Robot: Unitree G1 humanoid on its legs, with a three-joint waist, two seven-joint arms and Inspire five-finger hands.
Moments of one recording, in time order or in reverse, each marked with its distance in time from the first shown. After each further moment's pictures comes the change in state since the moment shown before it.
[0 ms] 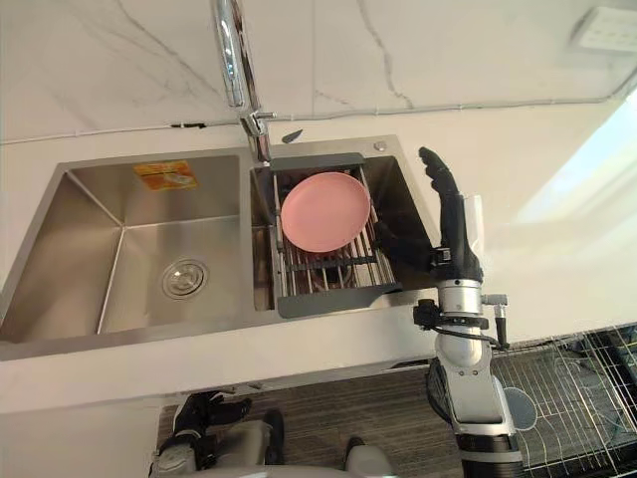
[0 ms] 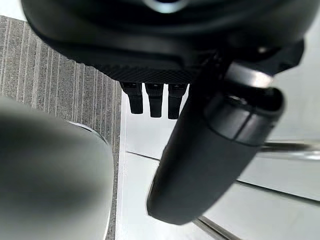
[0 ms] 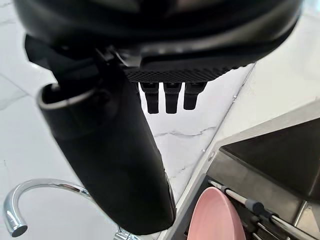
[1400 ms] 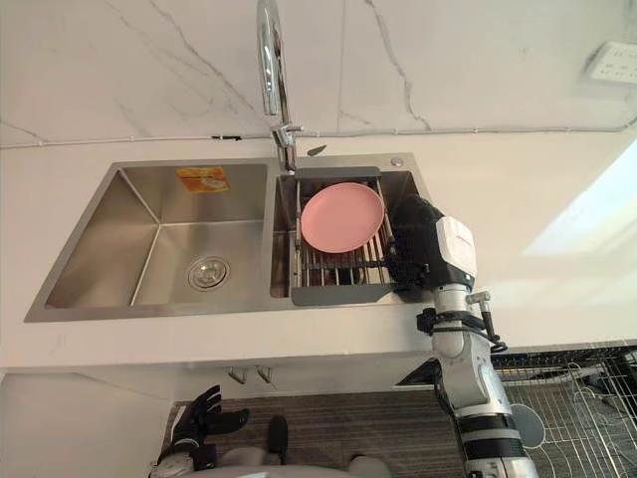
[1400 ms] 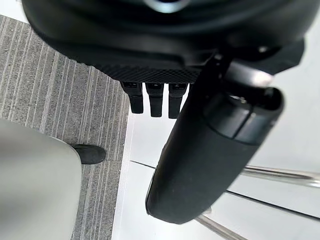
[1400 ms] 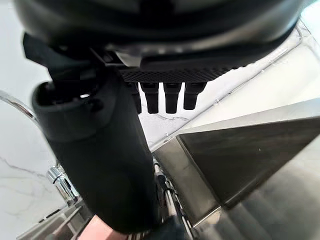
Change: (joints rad) left arm 0.018 -0.003 0.015 0.026 0.010 -0.014 0.003; right arm -0.108 -0.073 0.036 0.299 -0.413 0.115 -0.045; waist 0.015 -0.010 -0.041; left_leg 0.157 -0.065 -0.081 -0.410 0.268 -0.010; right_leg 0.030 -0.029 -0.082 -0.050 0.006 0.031
